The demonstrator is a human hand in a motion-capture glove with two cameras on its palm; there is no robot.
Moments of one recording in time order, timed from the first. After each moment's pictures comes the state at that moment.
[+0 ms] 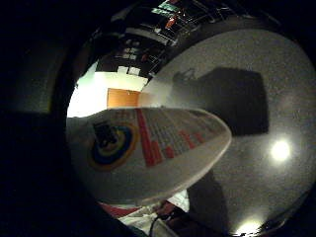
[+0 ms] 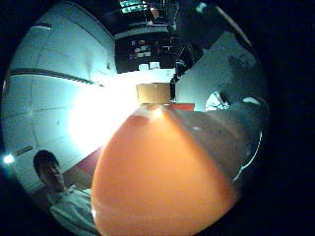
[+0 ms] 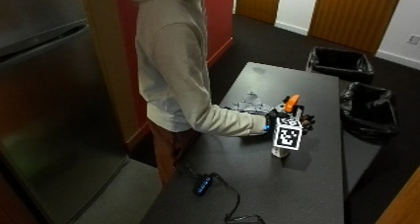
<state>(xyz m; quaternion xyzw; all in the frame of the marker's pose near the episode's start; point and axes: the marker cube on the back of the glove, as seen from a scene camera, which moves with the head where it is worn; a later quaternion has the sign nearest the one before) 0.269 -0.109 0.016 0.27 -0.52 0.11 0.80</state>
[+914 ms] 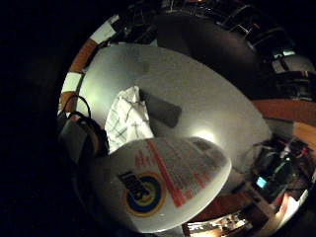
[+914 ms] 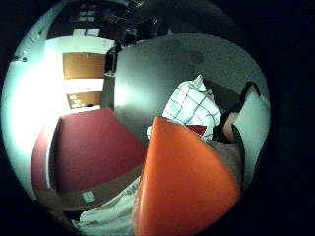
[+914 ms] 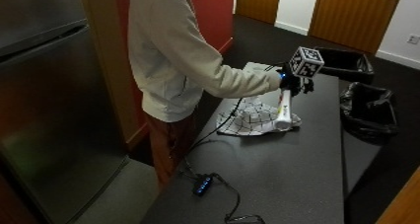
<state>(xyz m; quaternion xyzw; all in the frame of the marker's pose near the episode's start) 0.127 -0.167 -0.092 0.06 -0.07 0.12 0.99</state>
